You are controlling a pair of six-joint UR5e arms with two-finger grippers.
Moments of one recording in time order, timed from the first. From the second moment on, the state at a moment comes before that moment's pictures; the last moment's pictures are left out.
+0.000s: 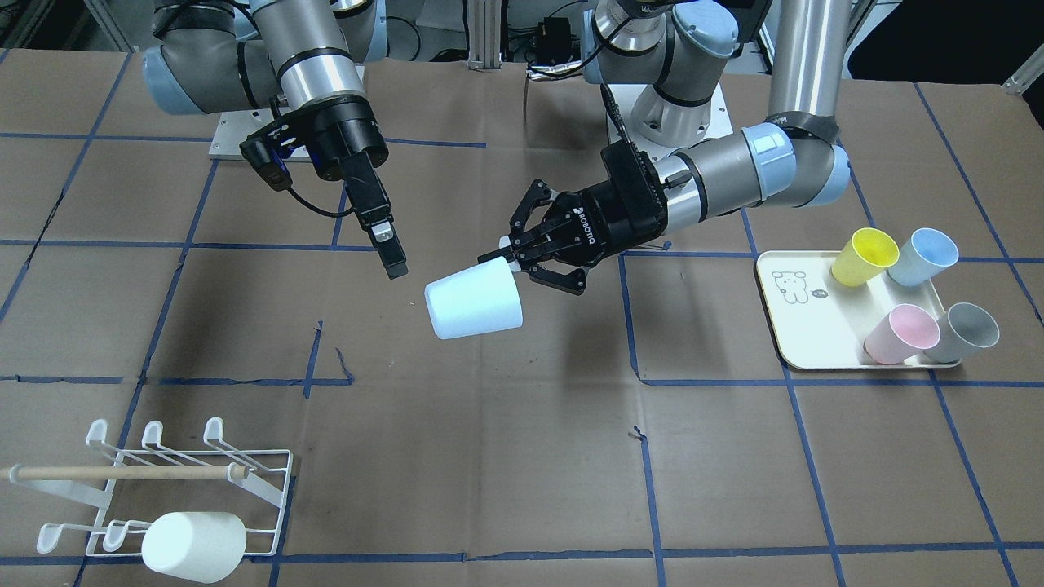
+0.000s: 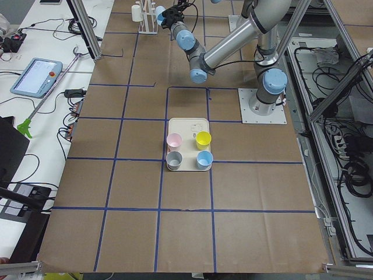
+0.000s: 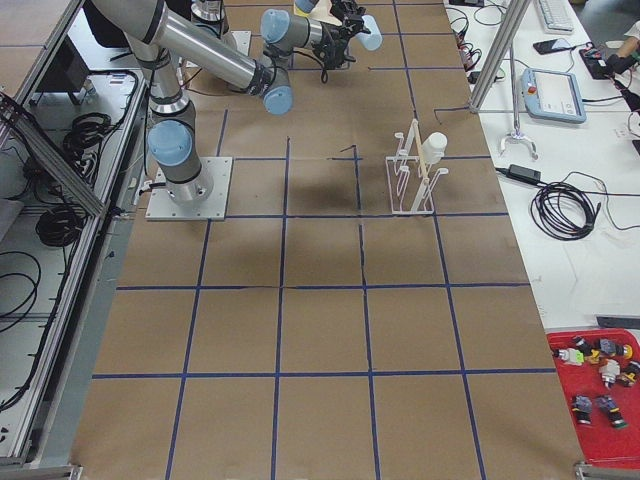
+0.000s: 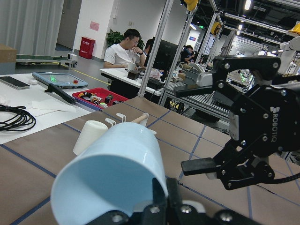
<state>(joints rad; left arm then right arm) -1.52 -1.88 -2.10 0.17 0.33 0.33 1.76 -1.51 2.23 -3.39 -1.34 1.54</state>
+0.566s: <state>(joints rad) -1.52 -1.88 -2.10 0.17 0.34 0.31 1.80 -1.50 2.19 -3.36 -1.34 1.55</state>
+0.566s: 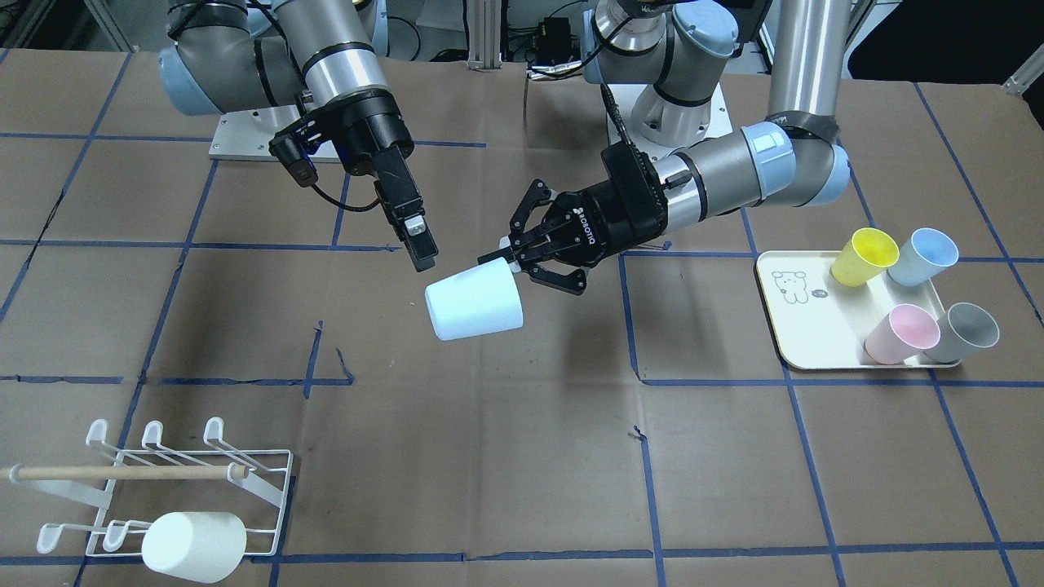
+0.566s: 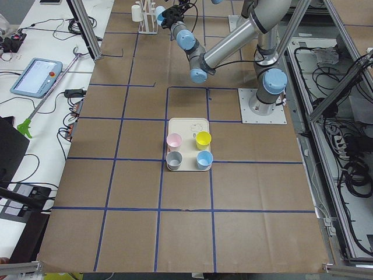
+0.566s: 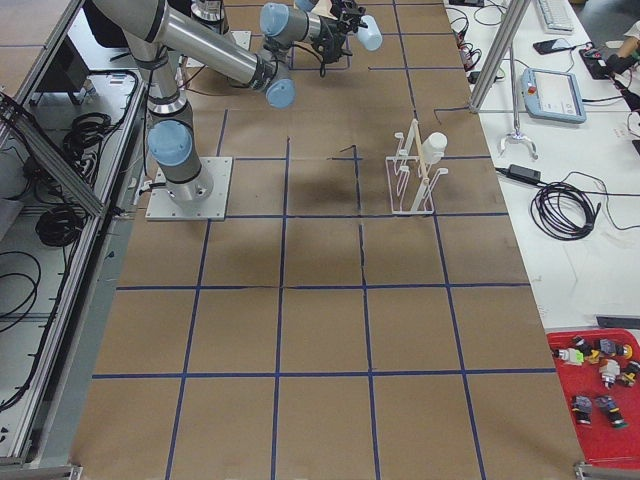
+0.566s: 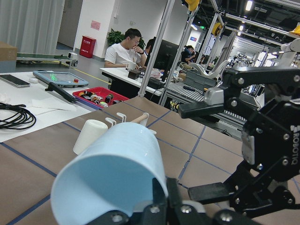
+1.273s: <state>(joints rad) -1.52 -1.88 -2.10 0.17 0.34 0.31 1.81 -1.41 2.11 -3.36 -1.34 1.58</state>
